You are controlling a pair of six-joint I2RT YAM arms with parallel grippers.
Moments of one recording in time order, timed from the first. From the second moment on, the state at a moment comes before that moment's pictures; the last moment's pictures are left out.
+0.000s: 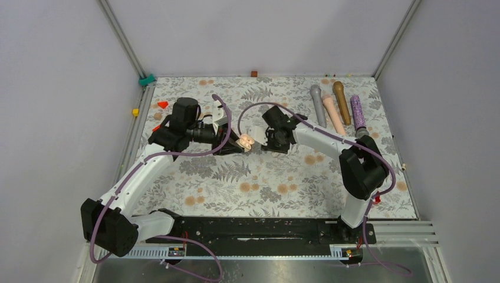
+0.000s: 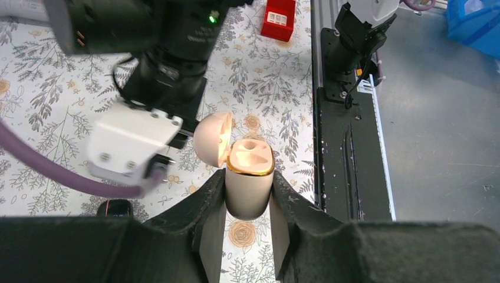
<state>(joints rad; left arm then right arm) -0.40 1.19 1.05 -0.42 1.09 0.32 0.68 1.80 1.28 -0.72 -0.02 -0.84</state>
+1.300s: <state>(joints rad) -0.37 1.15 1.05 -0.42 1.10 0.32 0.78 1.88 1.18 -0.46 0.12 -0.75</state>
